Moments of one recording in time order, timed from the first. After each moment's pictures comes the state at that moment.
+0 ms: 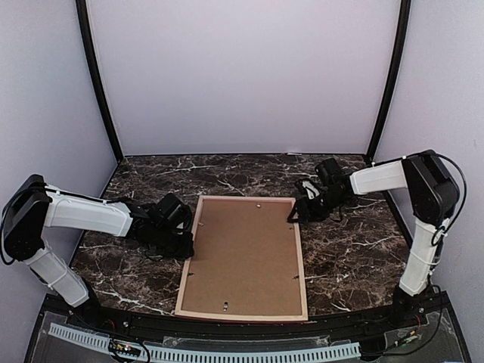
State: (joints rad) left arm -0.78 1.55 0.78 -0.37 -0.01 -0.68; right arm 0.42 1.91 1.14 -0.34 -0.48 0.15
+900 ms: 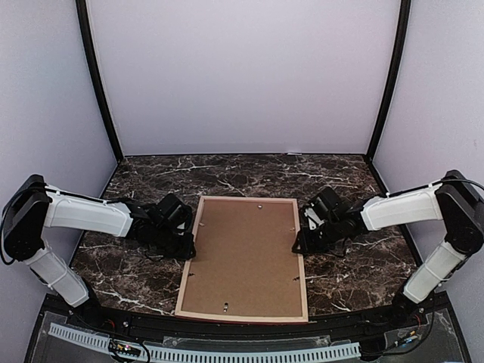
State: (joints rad) left arm -0.79 1.55 0.78 -0.37 0.00 -0.66; right arm 0.71 1.57 0.75 -0.27 -0.16 0.54
